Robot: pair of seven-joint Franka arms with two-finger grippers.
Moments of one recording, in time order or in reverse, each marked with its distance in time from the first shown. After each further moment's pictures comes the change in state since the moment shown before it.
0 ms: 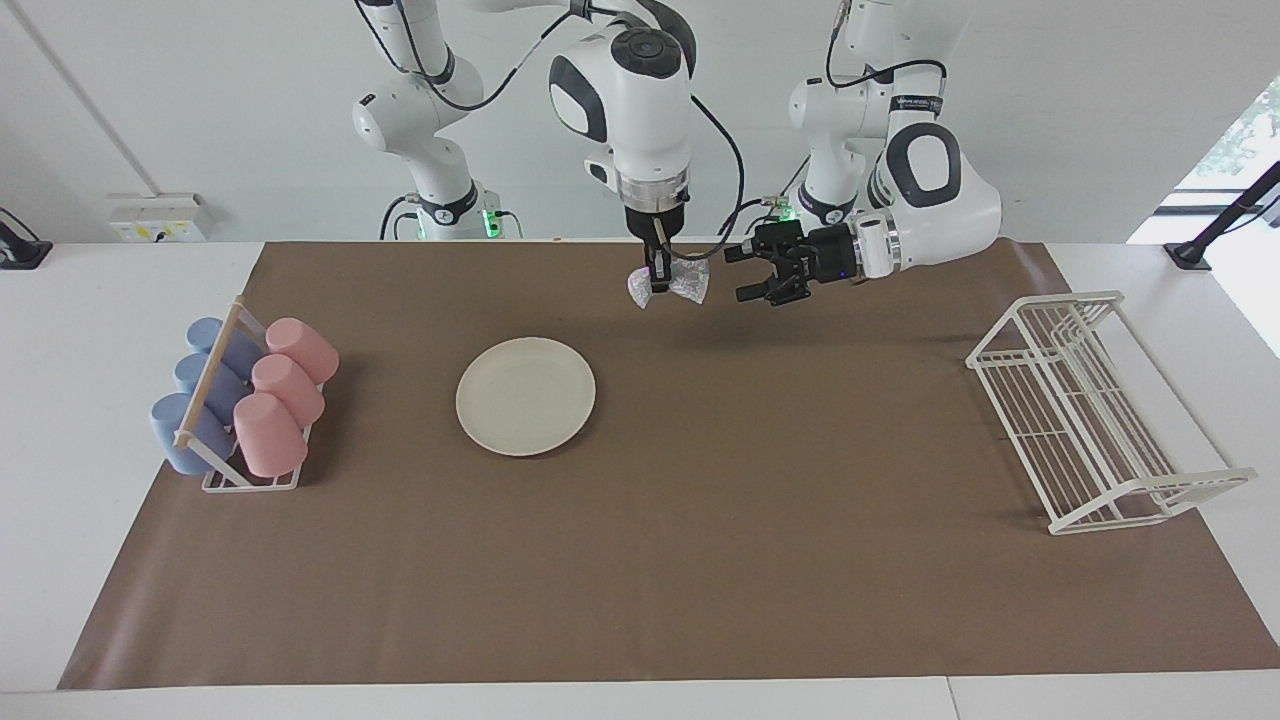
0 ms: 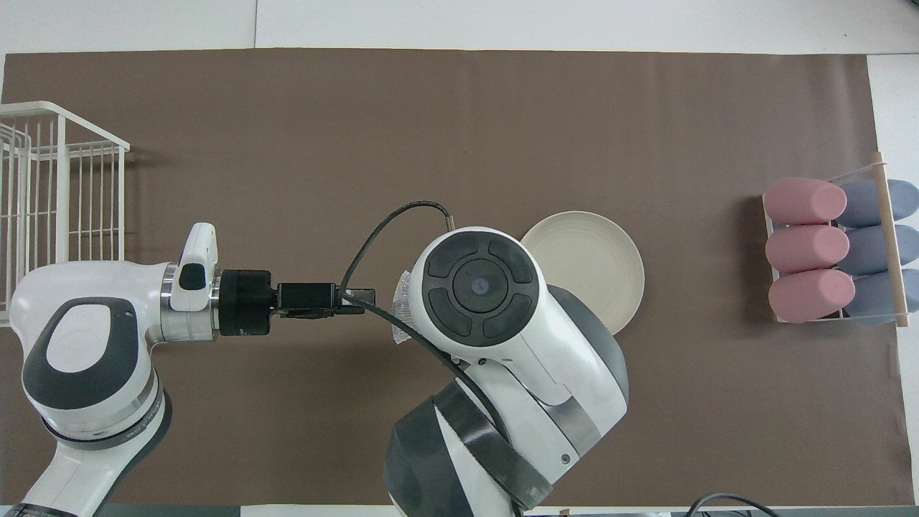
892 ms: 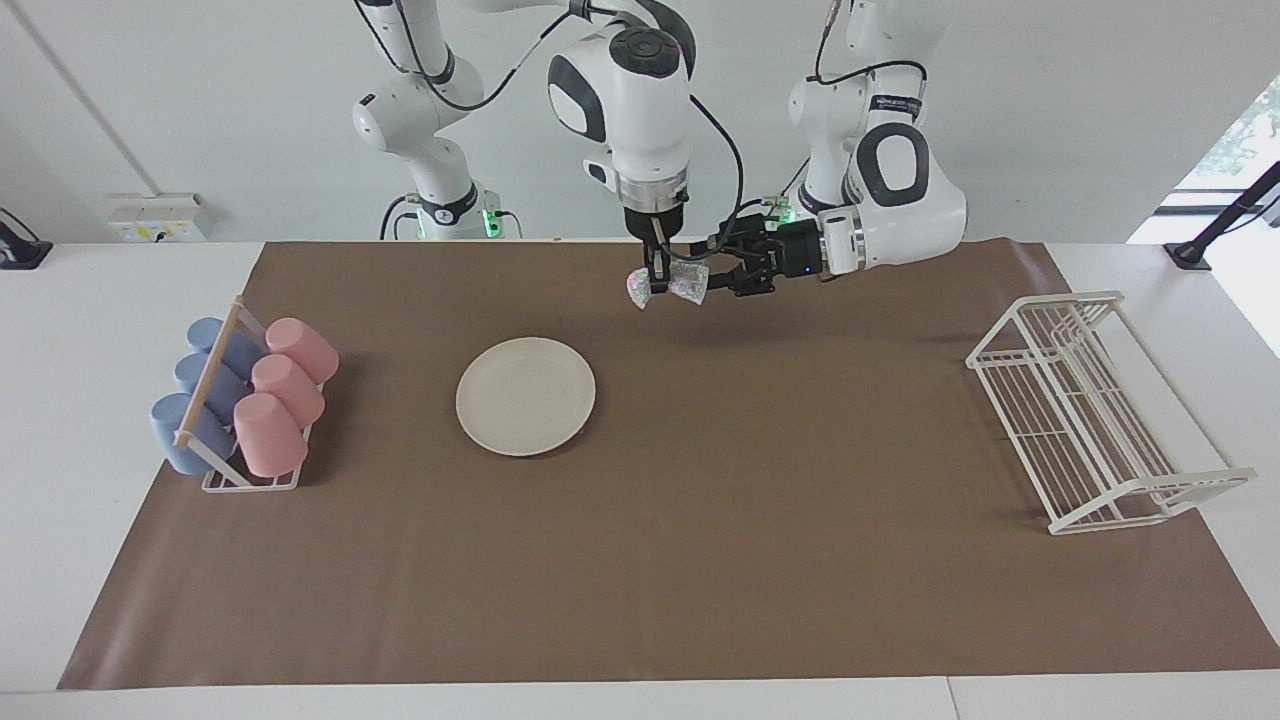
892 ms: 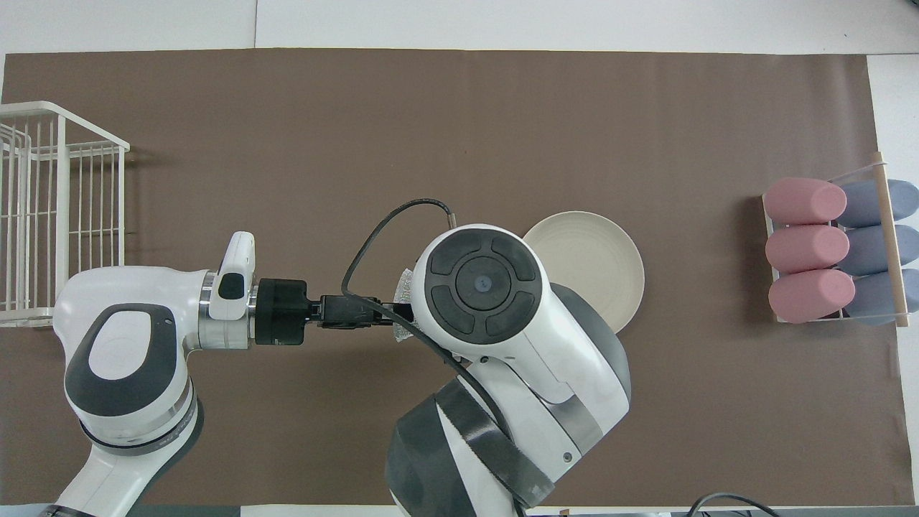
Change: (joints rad) left arm -0.081 0.003 0.000 0.000 -0.048 0.033 0.002; right arm -0.002 0.001 -0.003 0.003 -0.001 0.000 0.000
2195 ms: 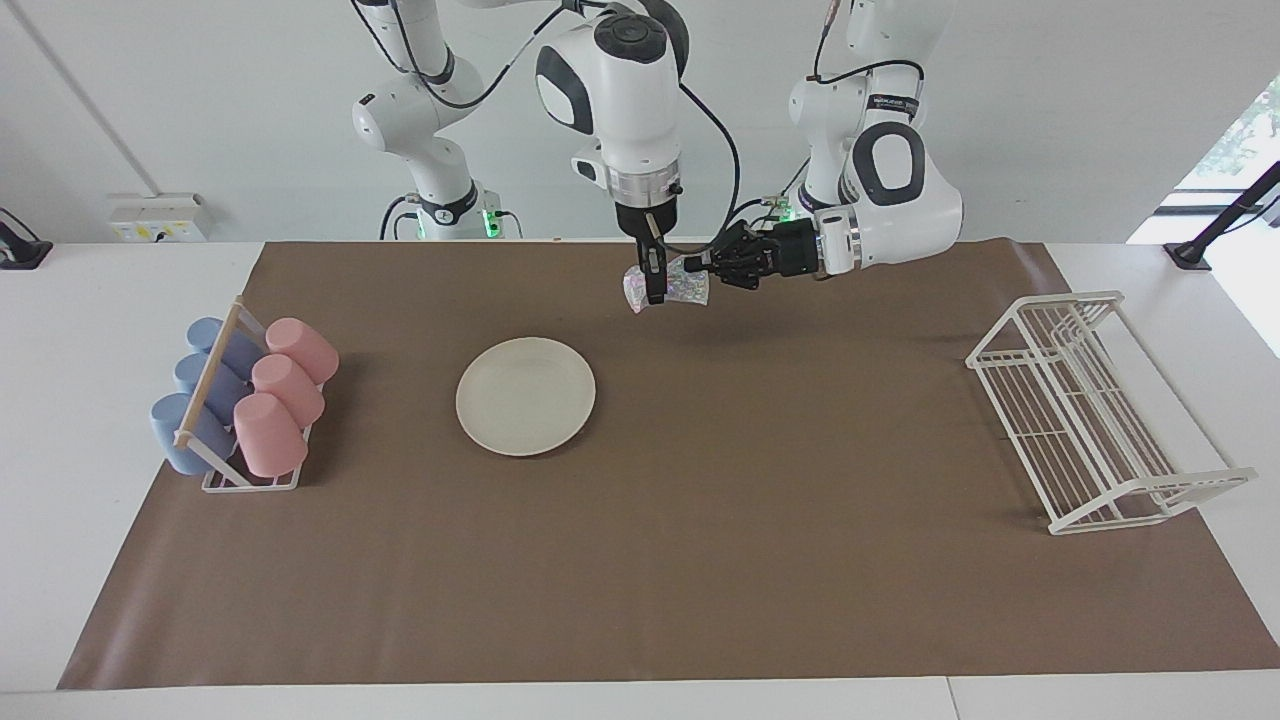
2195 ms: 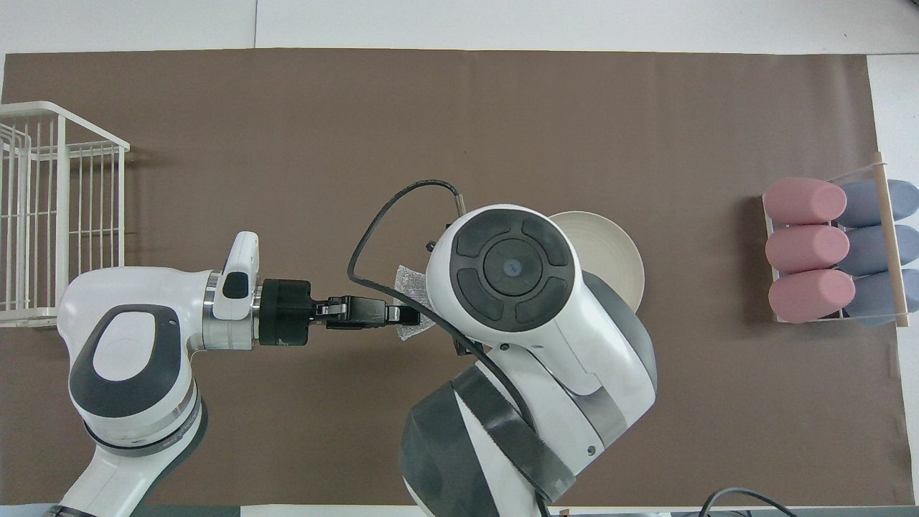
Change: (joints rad) left arm -0.012 0.000 0.005 0.002 -0.010 0.004 -0.028; right arm -0.025 -0.010 -0.012 0.032 -0.005 0.000 -0.106
